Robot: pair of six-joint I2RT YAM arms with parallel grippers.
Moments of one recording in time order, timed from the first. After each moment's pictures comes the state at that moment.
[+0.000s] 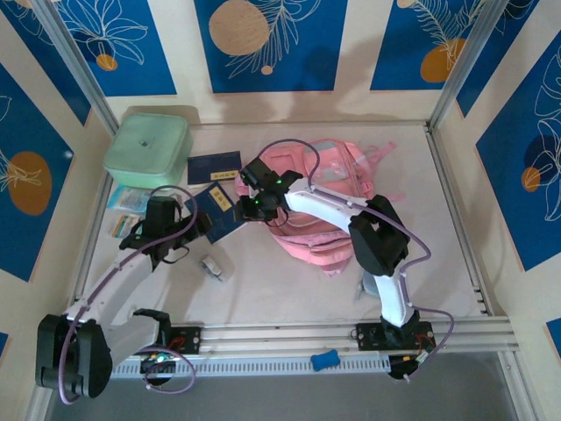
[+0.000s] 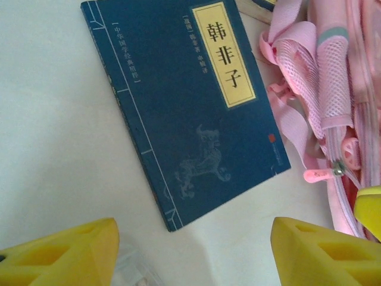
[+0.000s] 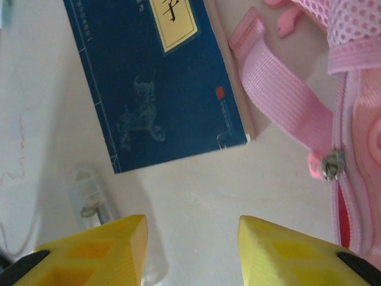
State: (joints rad) left arm -0.18 1.06 0.60 -0.37 0.14 -0.60; right arm 0.82 2.05 1.65 -0.67 -0.21 0.65
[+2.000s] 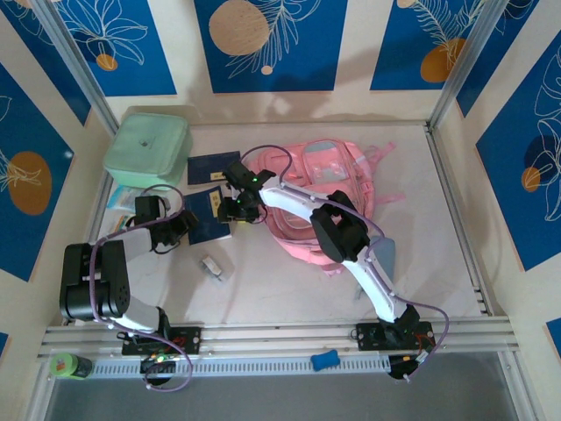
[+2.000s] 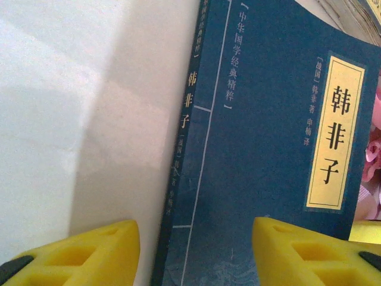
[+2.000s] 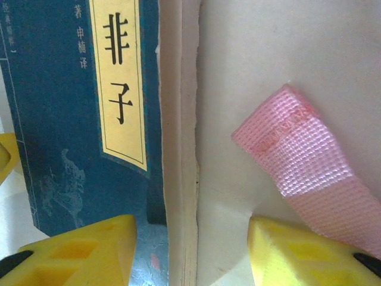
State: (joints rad) left arm 0.08 1.49 0.58 -0.03 0.38 -0.61; right arm 0.82 2.42 2.02 -0.74 -0.30 0.65
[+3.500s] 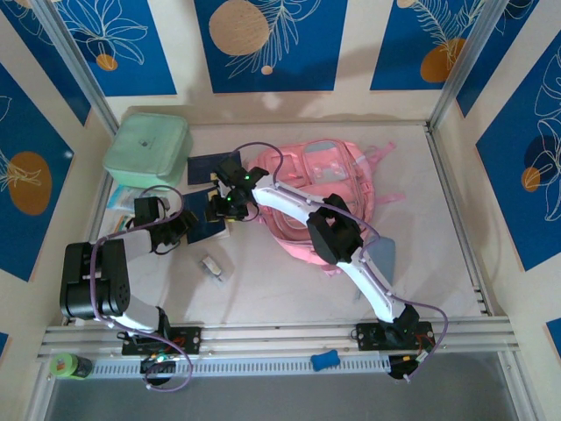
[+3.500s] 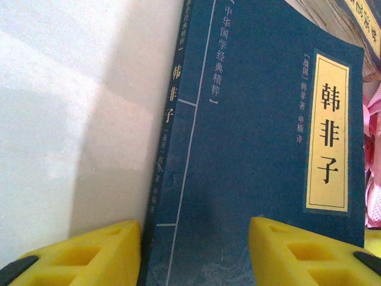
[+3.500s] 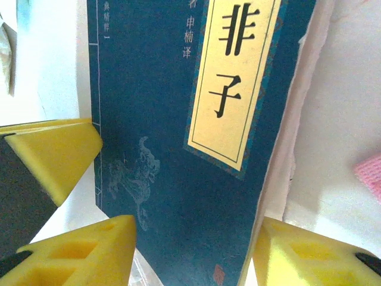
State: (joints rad) left arm 0.09 1.50 0.56 0.03 0.41 -0.63; right arm 0.85 2.48 2.18 -0.79 -0.38 0.64
